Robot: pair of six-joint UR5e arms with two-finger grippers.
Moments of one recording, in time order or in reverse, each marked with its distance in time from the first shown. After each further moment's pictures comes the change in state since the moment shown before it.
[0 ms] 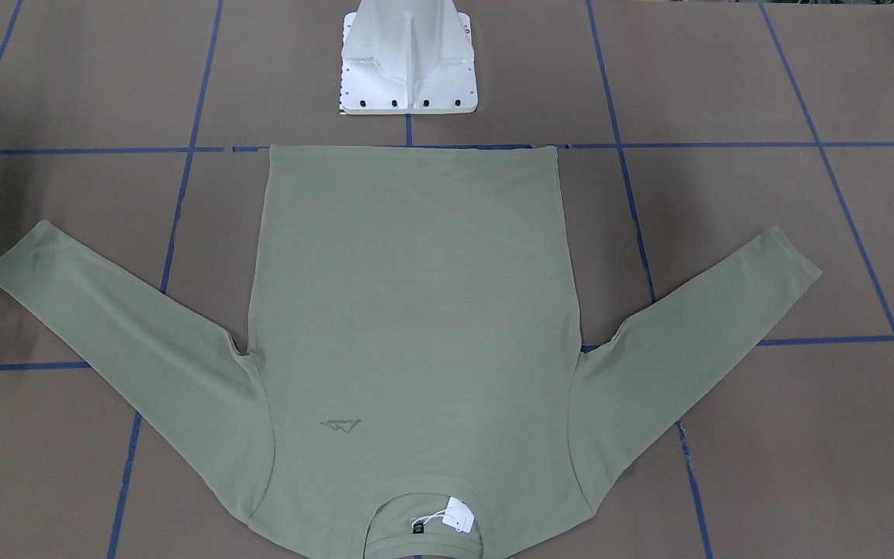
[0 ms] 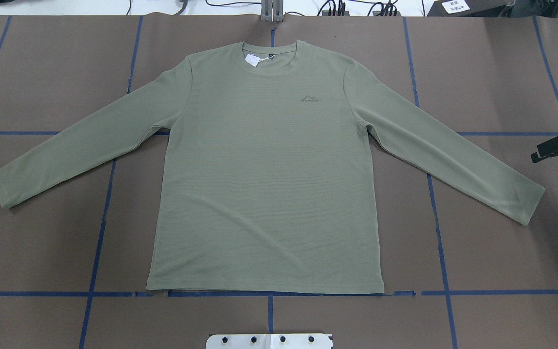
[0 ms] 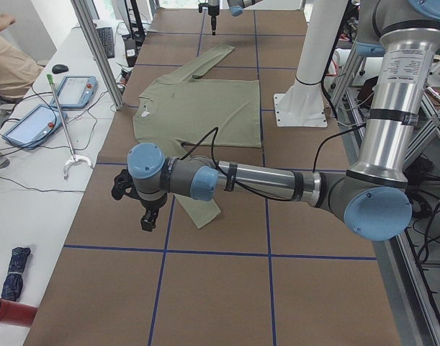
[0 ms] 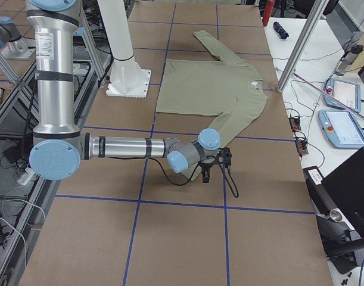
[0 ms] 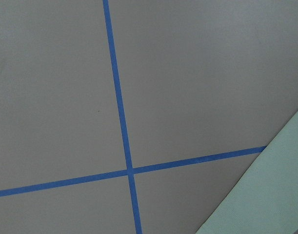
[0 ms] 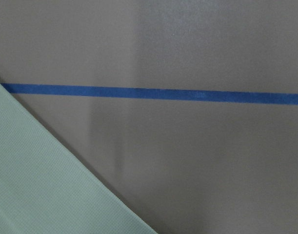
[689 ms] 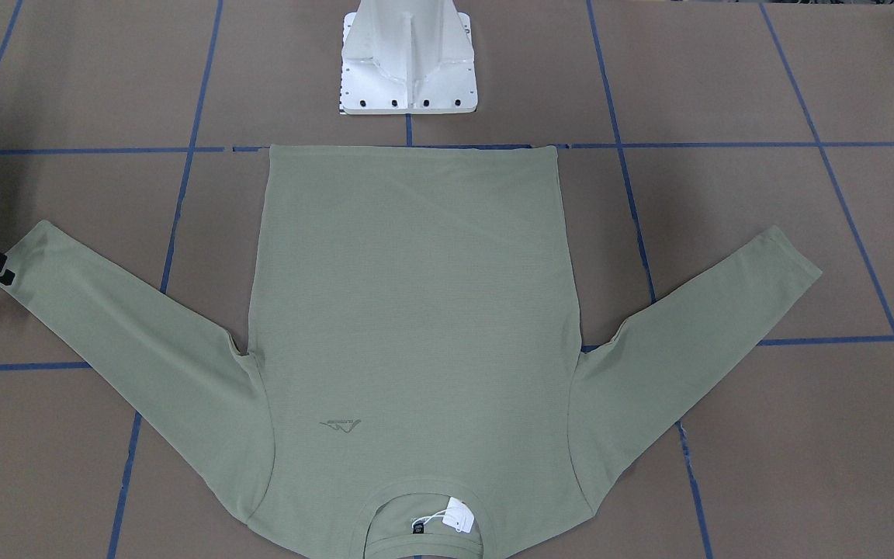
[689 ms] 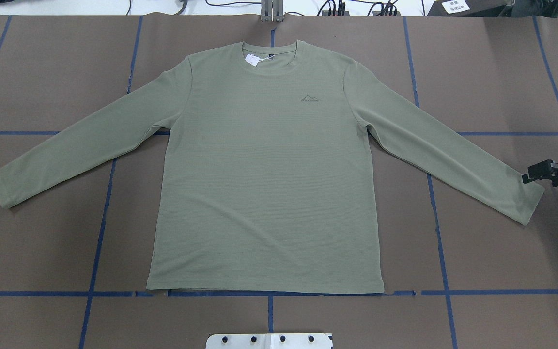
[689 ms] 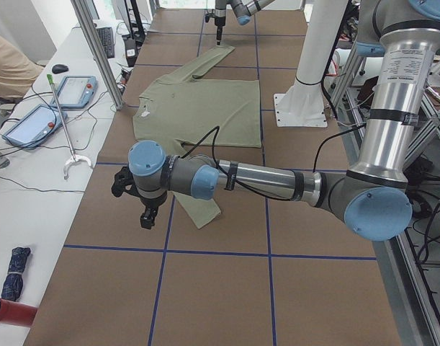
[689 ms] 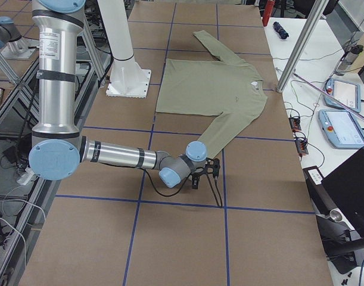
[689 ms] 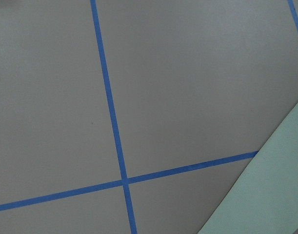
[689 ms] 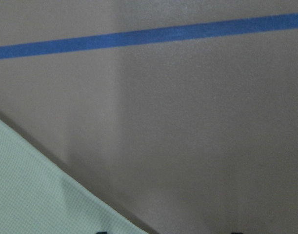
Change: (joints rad) left arm 0.001 0.001 -0.006 -0.006 0.000 -0.001; right arm -0.077 -0.051 -0.096 0.232 -0.037 0.189
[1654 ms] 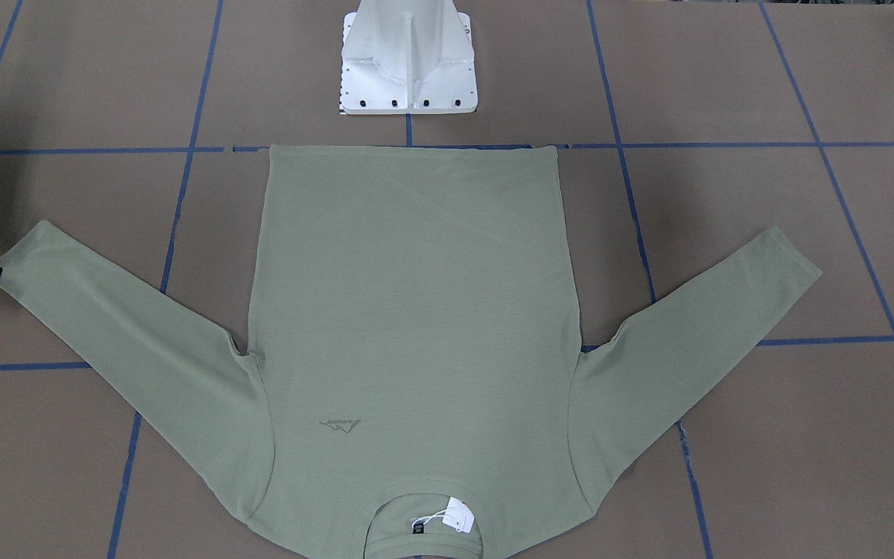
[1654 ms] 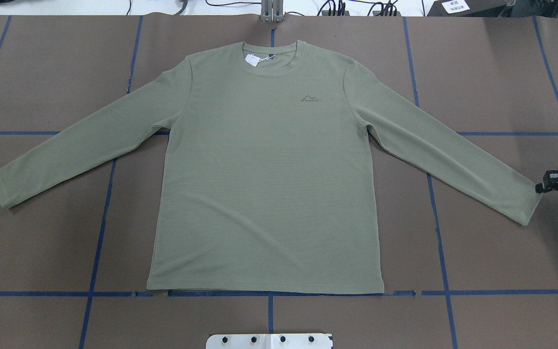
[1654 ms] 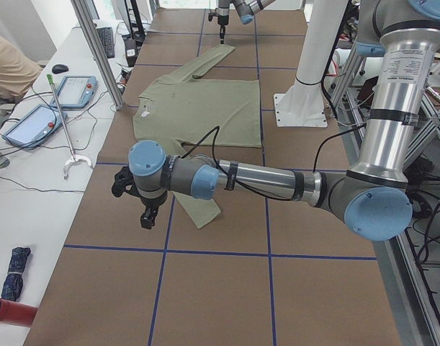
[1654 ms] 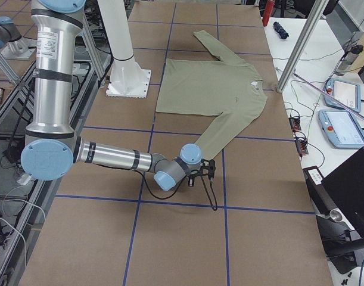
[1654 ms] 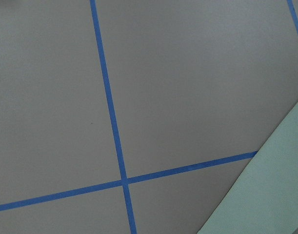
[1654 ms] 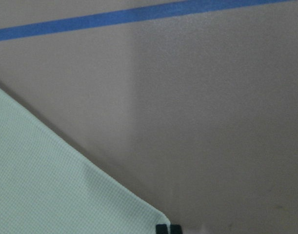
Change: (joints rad) left arm 0.000 0.001 0.000 0.002 0.000 0.000; right arm -0.001 -0.036 0.011 0.072 0.031 0.033
